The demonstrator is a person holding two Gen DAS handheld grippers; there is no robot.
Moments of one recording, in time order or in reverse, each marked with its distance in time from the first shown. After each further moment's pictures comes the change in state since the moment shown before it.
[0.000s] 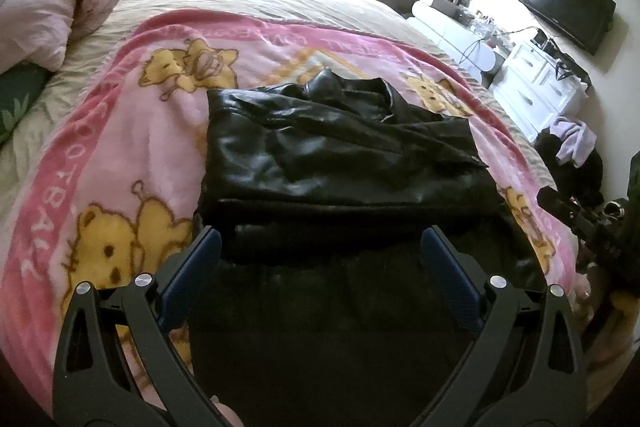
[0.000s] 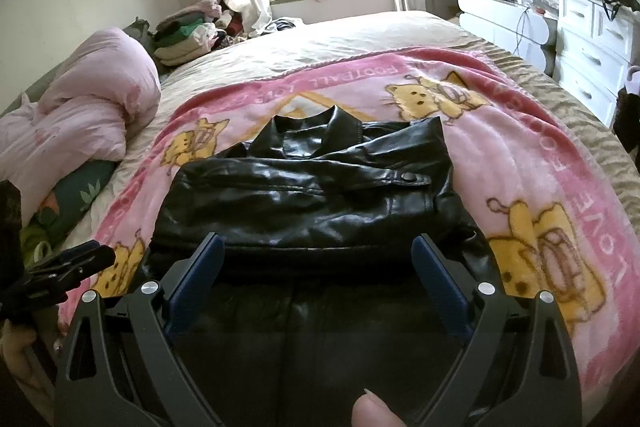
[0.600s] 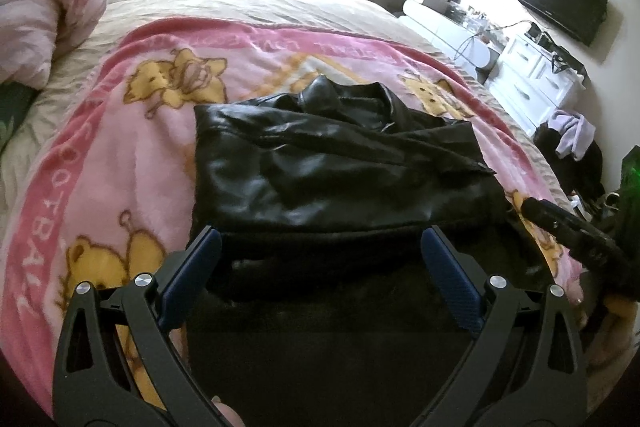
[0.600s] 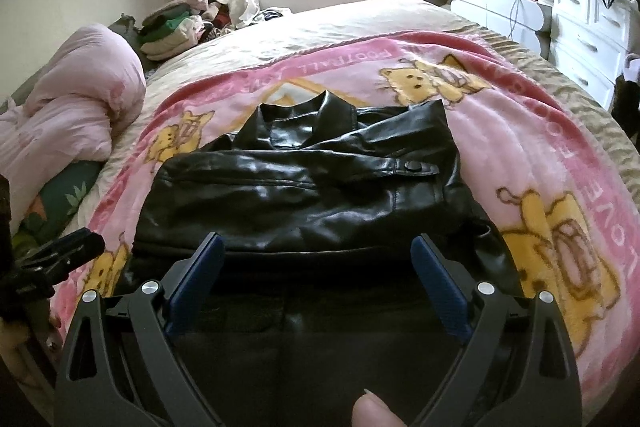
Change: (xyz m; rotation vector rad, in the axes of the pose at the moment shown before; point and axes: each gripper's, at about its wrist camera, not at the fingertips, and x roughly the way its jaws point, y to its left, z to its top) left arm 0.025 0.006 0.020 0.039 -0.005 -0.018; right arm 0.036 -0.003 0.003 0.032 0.034 -0.035
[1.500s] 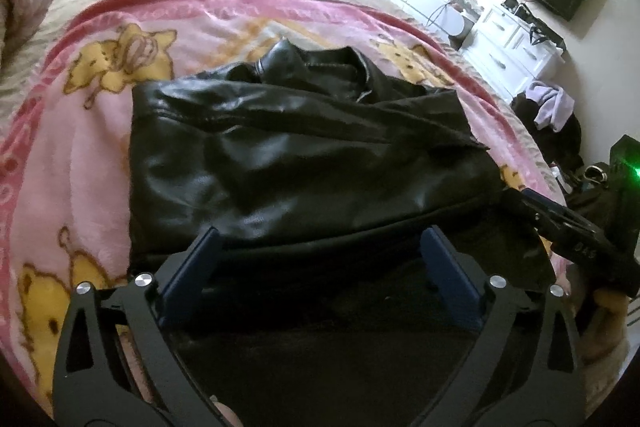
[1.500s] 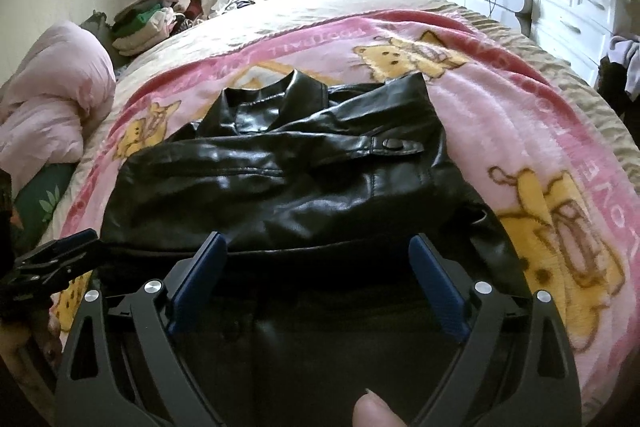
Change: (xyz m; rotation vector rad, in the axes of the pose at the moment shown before) left arm 0.052 -0.006 0.010 0.063 0.106 -0.122; right arm 0.034 -0.014 -0.004 0.051 0.049 -0.075
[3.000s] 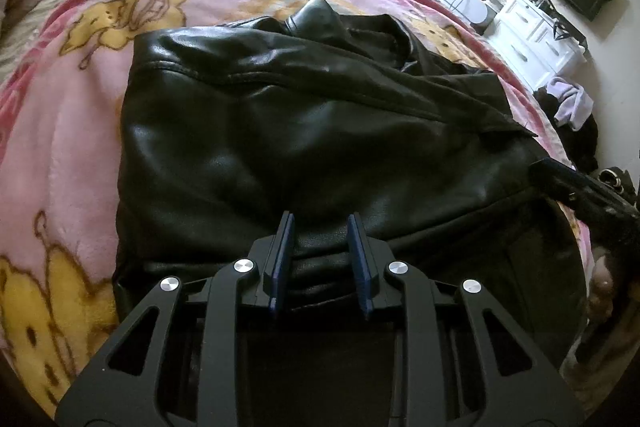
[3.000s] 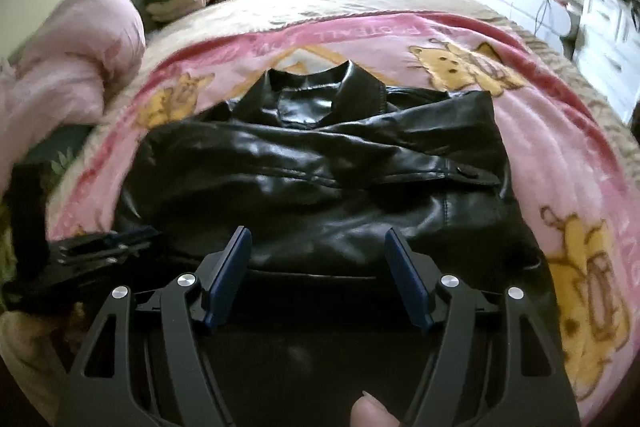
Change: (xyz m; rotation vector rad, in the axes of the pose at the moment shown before) left arm 0.048 0.032 -0.009 -0.056 0.082 0.026; right arm 0.044 0.040 0.014 -0.176 0.076 0.024
